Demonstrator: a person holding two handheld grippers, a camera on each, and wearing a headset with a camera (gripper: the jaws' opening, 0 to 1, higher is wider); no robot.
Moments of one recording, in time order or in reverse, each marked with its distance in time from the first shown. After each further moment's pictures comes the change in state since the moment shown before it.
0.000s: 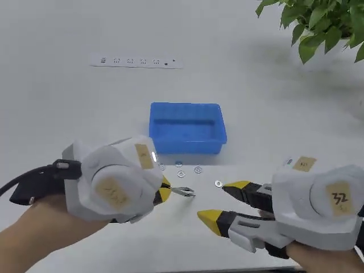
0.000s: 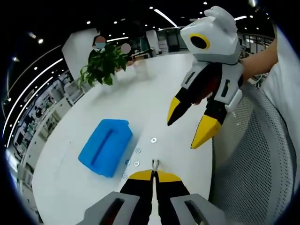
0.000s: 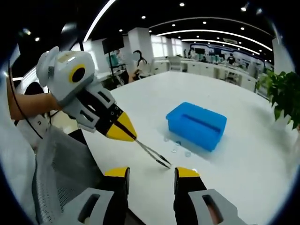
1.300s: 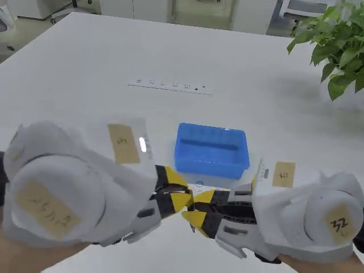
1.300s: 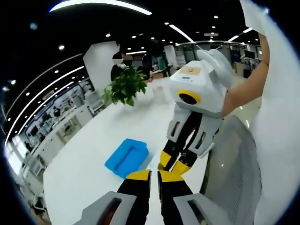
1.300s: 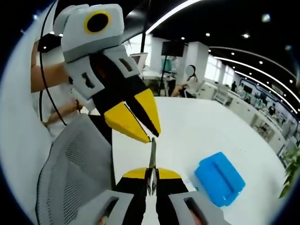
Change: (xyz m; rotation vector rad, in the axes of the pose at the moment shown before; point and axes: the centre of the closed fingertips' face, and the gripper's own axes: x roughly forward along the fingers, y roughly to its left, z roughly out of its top) left arm -0.096 0.006 0.042 -0.137 -0.154 0.248; right arm 0.014 0.059 0.057 -0.432 -0.063 0.227
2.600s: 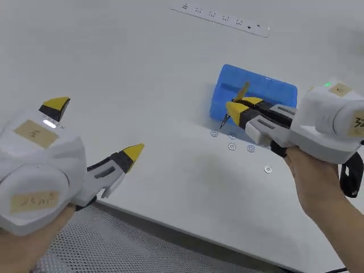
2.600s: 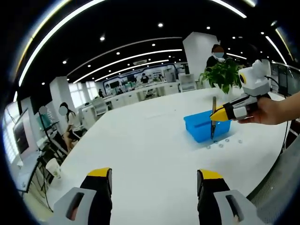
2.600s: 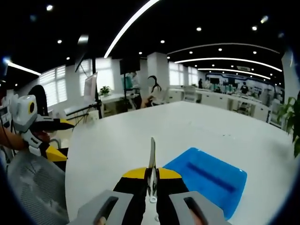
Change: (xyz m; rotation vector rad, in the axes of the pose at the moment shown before) left arm -0.042 0.069 -0.157 -0.460 0.088 0.698; right arm 0.063 -0.121 -0.025 0.284 -0.202 -0.225
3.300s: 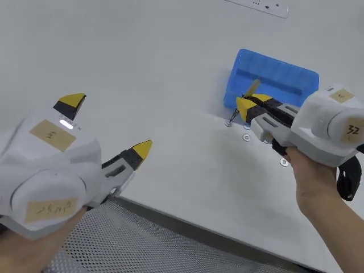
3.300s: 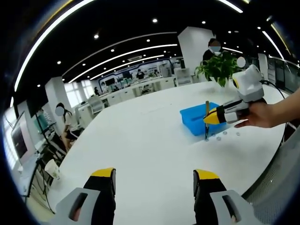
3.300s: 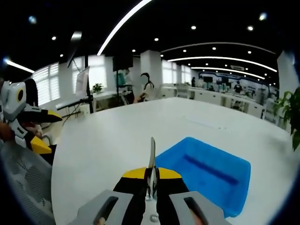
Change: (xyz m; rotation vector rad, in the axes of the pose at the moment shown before) left arm 0.003 -0.004 -0.010 0.042 0.044 -0.026; right arm 0.017 -0.009 -0.025 -0.016 0.010 -0.063
